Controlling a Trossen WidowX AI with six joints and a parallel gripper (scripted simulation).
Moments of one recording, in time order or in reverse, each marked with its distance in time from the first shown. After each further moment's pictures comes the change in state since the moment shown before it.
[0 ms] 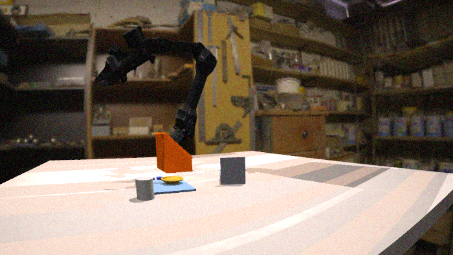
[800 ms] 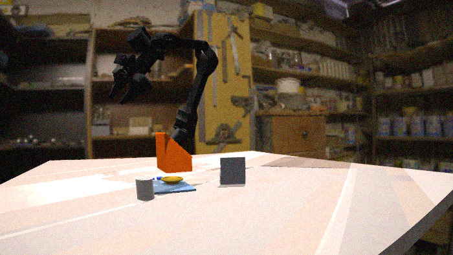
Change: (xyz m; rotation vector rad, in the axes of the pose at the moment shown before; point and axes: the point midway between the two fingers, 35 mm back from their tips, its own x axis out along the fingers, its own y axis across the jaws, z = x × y) arm -0.032 0.073 -0.091 -0.706 0.334 0.258
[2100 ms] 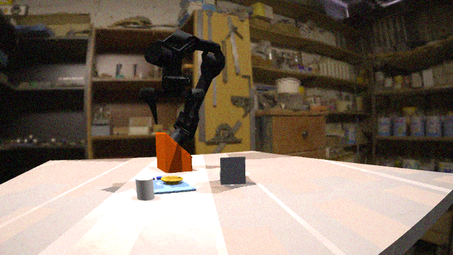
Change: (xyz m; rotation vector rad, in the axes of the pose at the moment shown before) arm -0.028 0.159 -0.087 -0.904 0.317 0.580
